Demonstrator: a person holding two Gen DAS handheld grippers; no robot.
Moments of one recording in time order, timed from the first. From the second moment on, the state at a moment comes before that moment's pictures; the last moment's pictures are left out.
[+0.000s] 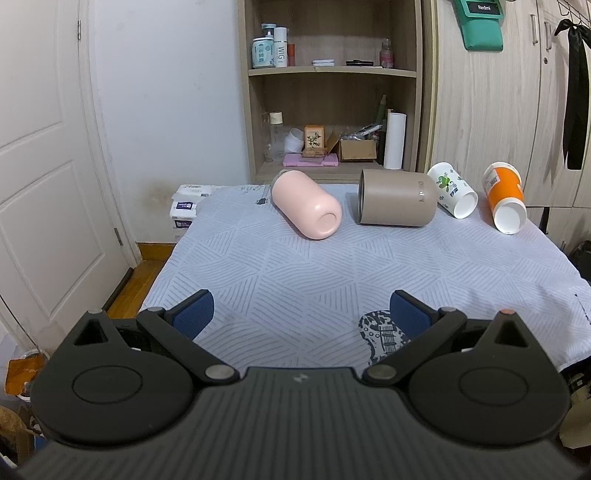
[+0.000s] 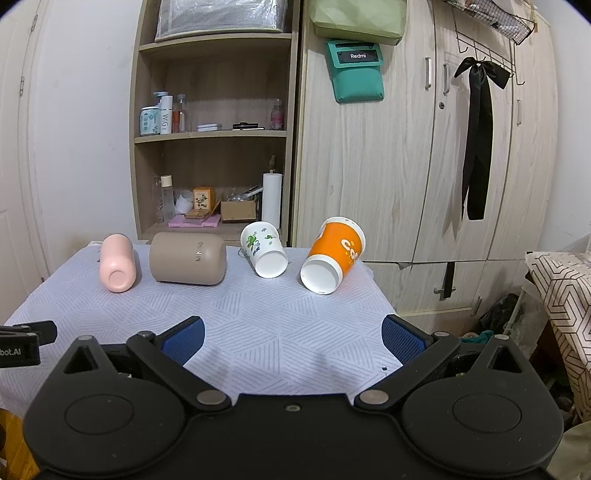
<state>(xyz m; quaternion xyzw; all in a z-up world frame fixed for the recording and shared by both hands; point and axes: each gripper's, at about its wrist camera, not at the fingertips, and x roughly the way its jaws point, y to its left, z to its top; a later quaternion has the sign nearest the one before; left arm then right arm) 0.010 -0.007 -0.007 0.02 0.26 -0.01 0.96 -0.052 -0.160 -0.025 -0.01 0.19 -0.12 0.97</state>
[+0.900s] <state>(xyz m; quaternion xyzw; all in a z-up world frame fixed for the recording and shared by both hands) 0.011 0.000 -0.008 0.02 0.28 0.01 0.96 -0.049 -0.156 -0.030 -0.01 0.20 -0.11 0.97</state>
